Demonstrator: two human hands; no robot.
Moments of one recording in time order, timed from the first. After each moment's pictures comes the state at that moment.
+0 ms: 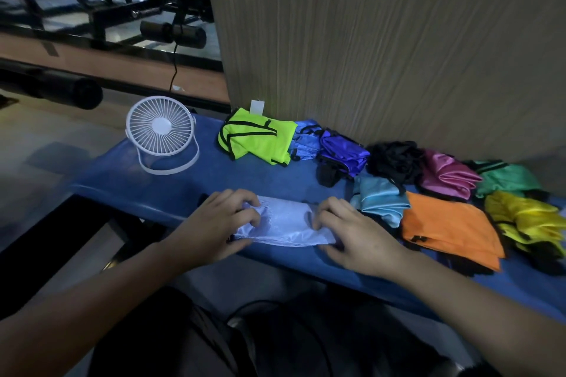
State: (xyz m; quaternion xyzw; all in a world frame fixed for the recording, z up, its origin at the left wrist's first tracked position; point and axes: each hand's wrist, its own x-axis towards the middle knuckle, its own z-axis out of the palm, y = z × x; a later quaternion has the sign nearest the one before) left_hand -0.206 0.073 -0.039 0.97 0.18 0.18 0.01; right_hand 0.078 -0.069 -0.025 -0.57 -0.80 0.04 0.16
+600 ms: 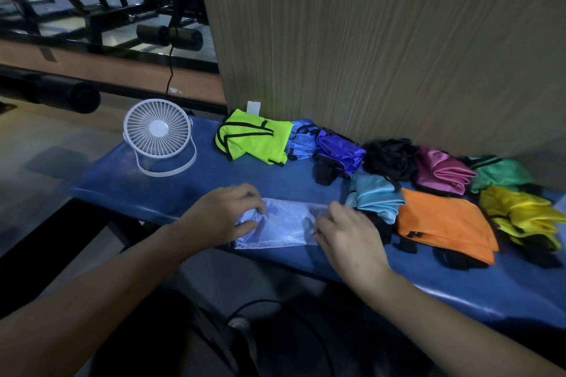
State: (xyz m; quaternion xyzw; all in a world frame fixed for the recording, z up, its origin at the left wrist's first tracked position) left_hand -0.186 0.088 -0.033 0.96 0.21 0.16 0.04; right_hand 0.045 -0.079 -0.045 -0.70 -0.68 -0.15 0.16
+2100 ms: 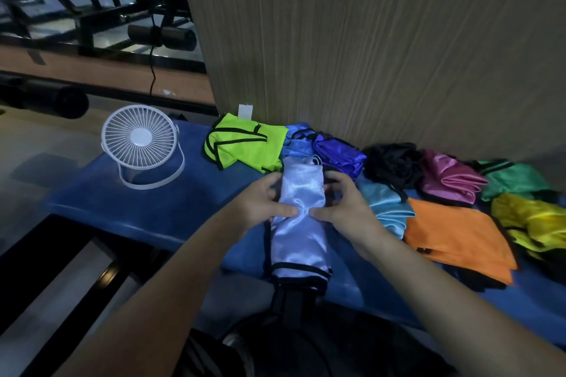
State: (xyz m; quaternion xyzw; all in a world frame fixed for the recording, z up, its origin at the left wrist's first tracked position) left_hand -0.091 0.089 -0.013 0.65 0.33 0.18 0.66; right_hand 0.079 -0.010 -0.029 -0.64 -0.37 0.39 0.55
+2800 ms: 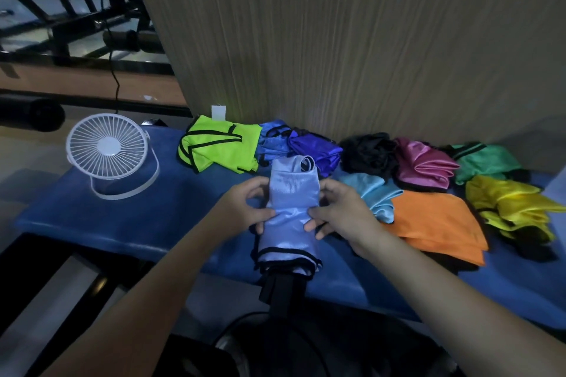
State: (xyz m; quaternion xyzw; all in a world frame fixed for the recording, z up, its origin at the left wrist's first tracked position) left_hand -0.084 0.086 -0.027 0.78 0.30 0.21 0.51; right_hand 0.105 -0.037 -0.022 -0.62 -0.37 0.46 0.52
